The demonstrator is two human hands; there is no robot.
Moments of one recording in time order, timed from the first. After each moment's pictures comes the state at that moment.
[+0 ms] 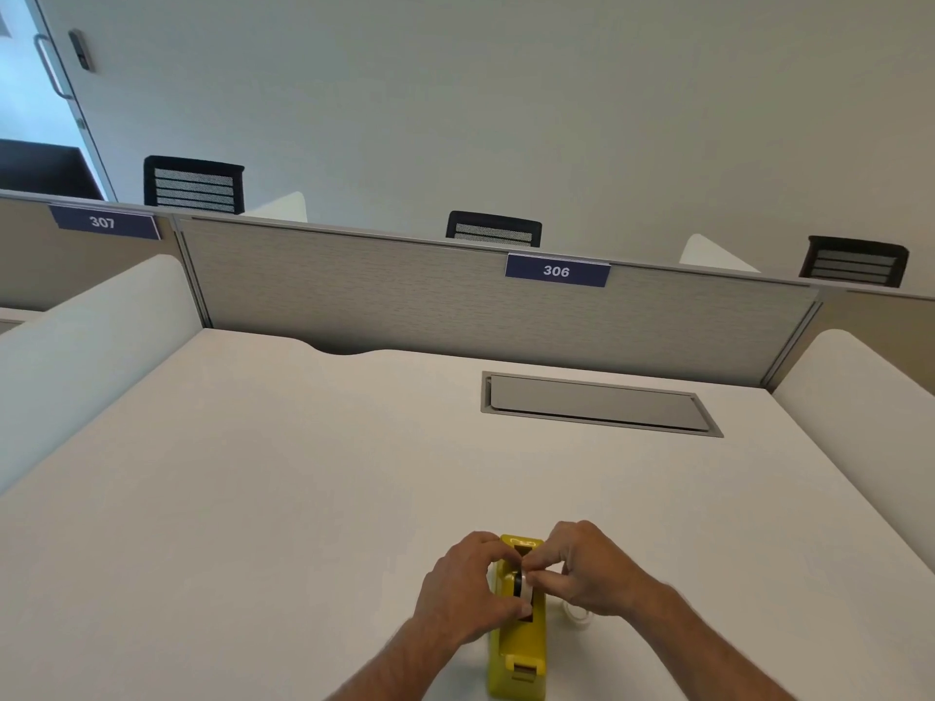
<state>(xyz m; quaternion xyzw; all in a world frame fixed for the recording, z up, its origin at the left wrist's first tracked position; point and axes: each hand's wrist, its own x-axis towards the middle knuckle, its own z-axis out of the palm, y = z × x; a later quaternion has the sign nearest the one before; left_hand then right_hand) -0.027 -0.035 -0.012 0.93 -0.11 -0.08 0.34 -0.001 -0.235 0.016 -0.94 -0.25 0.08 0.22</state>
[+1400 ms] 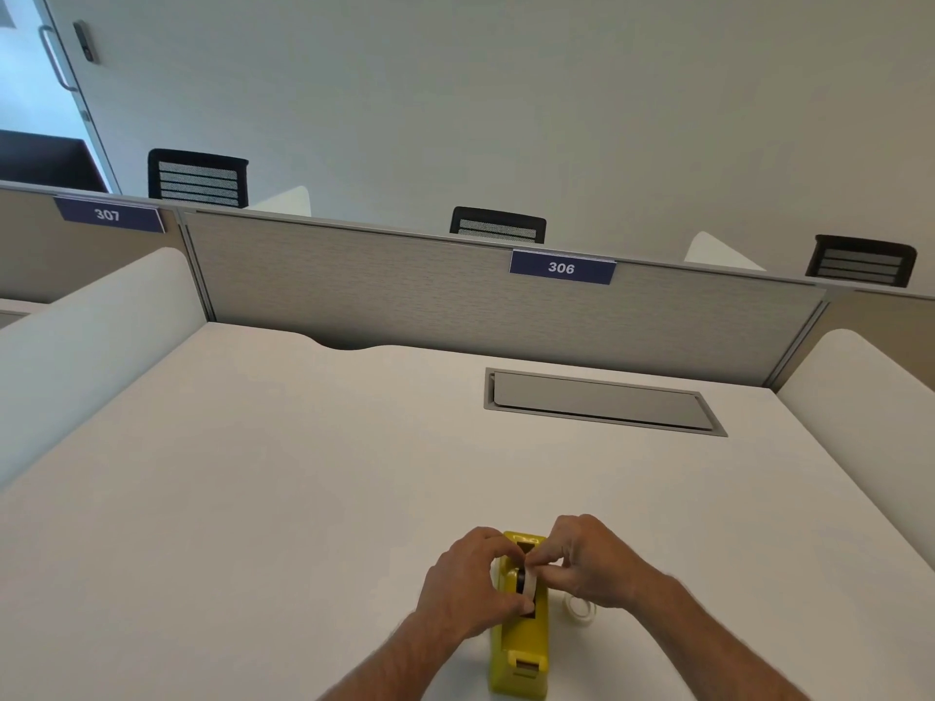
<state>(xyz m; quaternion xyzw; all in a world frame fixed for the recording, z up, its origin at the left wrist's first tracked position) -0.026 -0.035 -0.012 0.93 -0.11 -0.09 0.33 0.006 -0.238 0.016 -0.93 -0.27 0.08 0.22</state>
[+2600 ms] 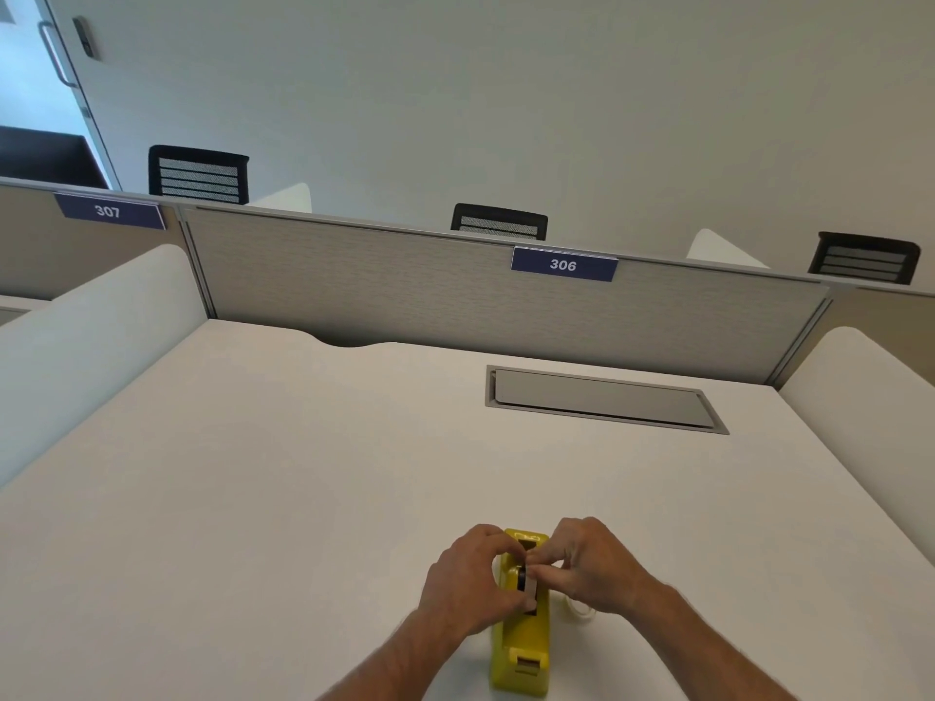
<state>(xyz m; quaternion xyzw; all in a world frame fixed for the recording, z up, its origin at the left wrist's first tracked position) -0.026 -0.035 -0.013 0.93 -0.12 -0.08 0.34 -0.004 -0.232 0.014 -0.94 -0.24 0.05 0.24</state>
